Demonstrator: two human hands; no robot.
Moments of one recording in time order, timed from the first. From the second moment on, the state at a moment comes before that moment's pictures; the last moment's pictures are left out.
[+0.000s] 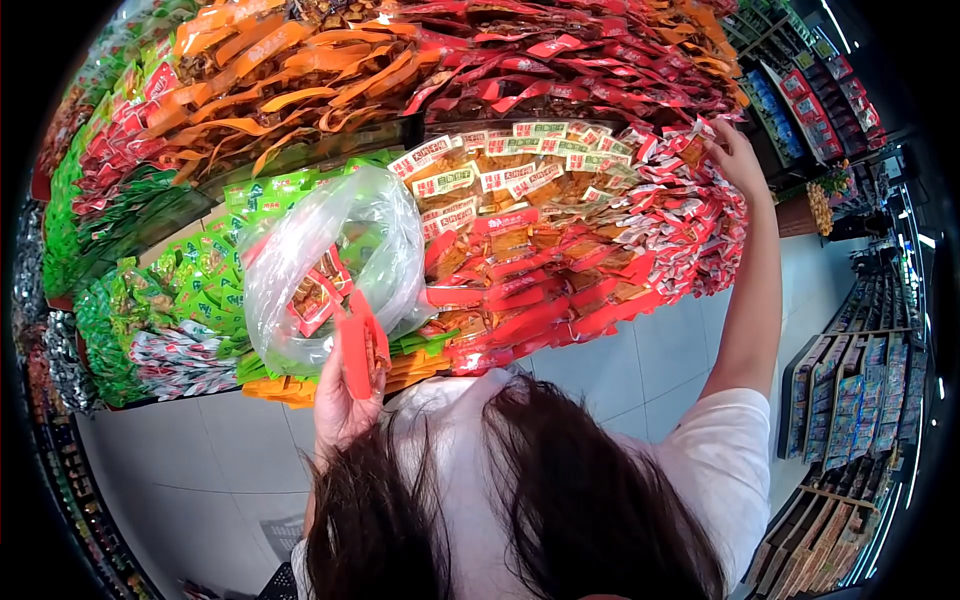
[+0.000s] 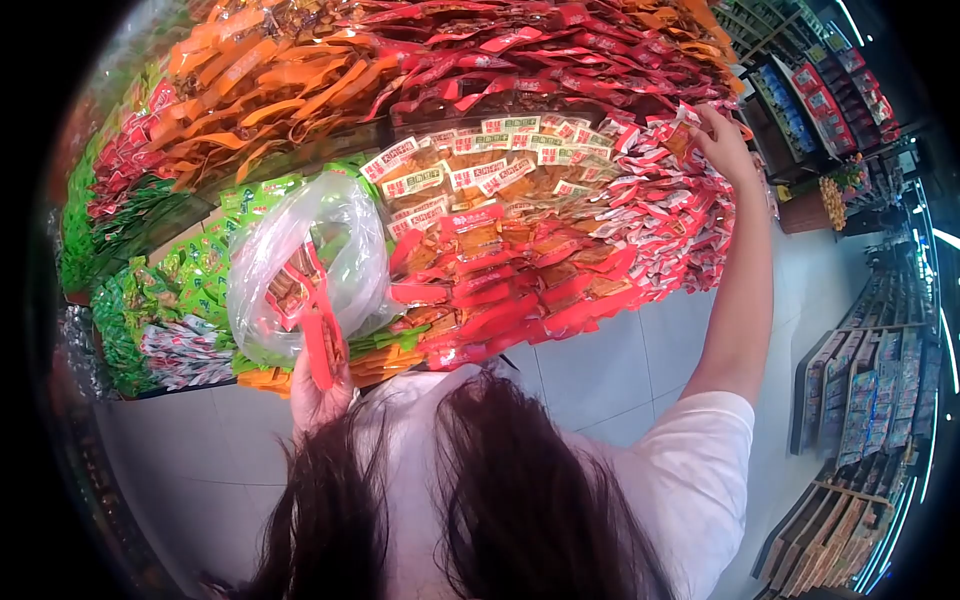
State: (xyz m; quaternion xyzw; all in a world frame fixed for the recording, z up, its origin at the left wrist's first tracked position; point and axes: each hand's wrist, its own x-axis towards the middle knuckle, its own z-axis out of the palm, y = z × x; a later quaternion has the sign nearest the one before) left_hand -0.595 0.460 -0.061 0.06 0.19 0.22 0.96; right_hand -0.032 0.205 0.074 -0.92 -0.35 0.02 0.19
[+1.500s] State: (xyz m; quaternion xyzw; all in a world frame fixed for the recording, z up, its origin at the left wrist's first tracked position) left_hand -0.577 0.498 0.028 0.38 0.15 0.16 0.90; right_hand -0.400 0.384 0.064 -0.46 -0.34 0.45 0.69
